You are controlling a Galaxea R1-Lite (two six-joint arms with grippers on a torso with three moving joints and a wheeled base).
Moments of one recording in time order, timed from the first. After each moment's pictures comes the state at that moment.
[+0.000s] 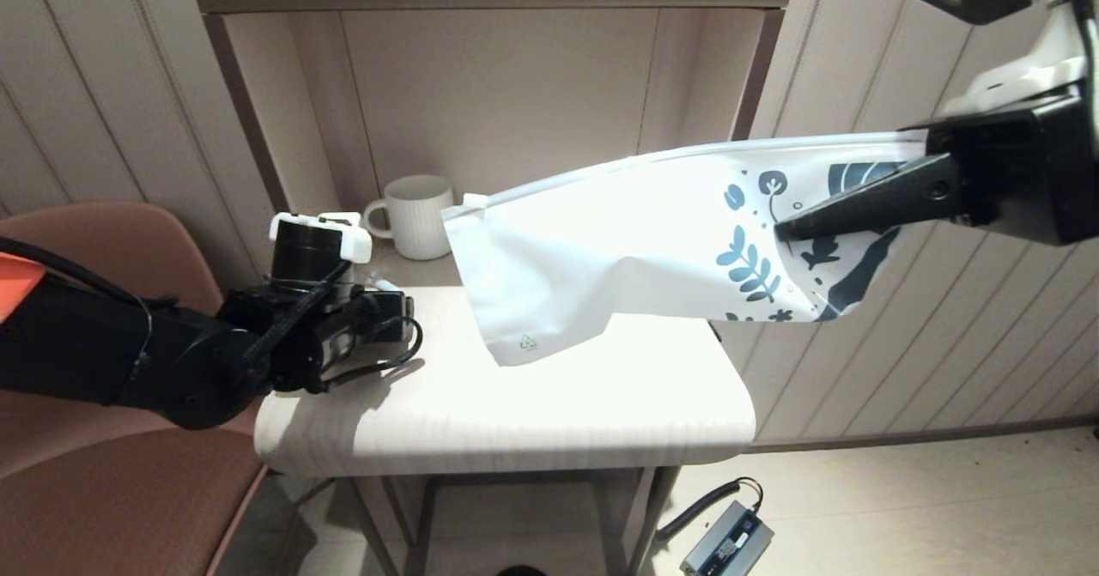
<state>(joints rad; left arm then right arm) -0.44 1.87 -0.97 -0.44 0.40 -0.20 0.30 1.58 -1.89 0.96 0.91 -0.32</state>
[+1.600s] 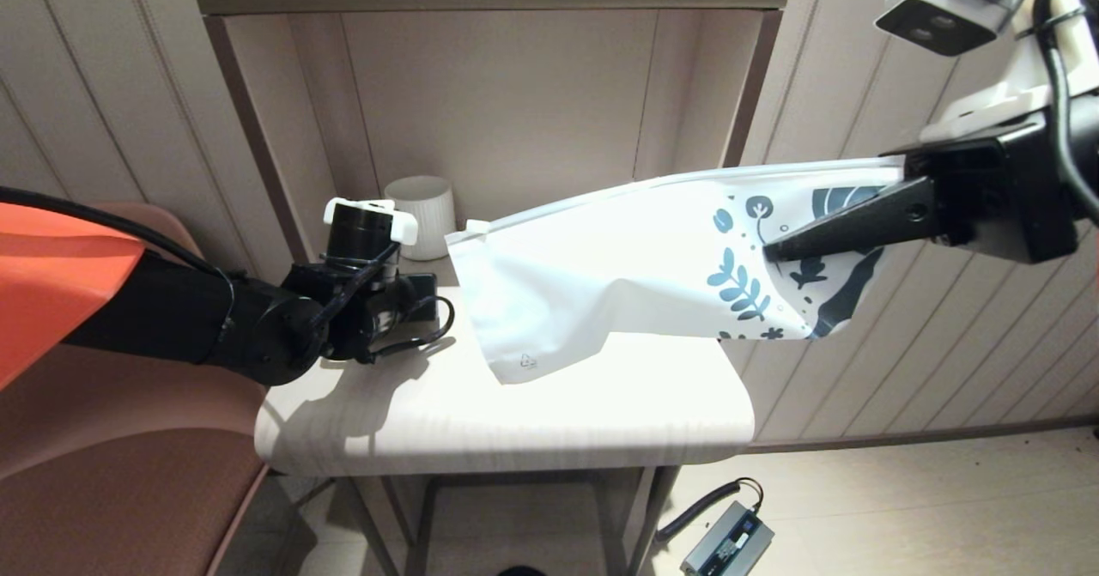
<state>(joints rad) -0.47 1.99 -1.16 -0.34 0.40 -0.25 0.29 1.60 -1.85 0.96 0.91 -0.32</state>
